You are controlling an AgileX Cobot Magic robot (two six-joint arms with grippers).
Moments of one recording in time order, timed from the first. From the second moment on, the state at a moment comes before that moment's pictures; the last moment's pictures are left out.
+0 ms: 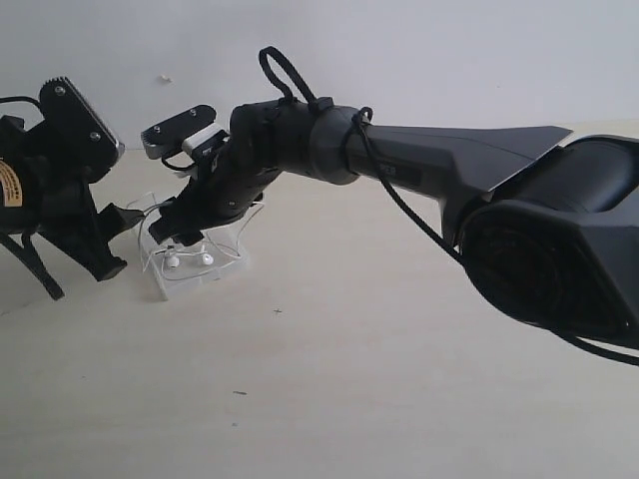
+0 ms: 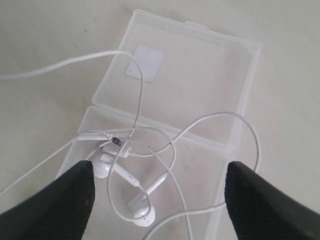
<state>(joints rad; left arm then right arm) -0.14 1.57 -0.76 0.48 -0.10 0.25 0.70 2.51 -2.12 0.18 0.59 -0.23</state>
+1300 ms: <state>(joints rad) -0.14 1.63 -0.76 0.48 -0.20 0.25 0.70 2.51 -2.12 0.19 0.59 -0.23</state>
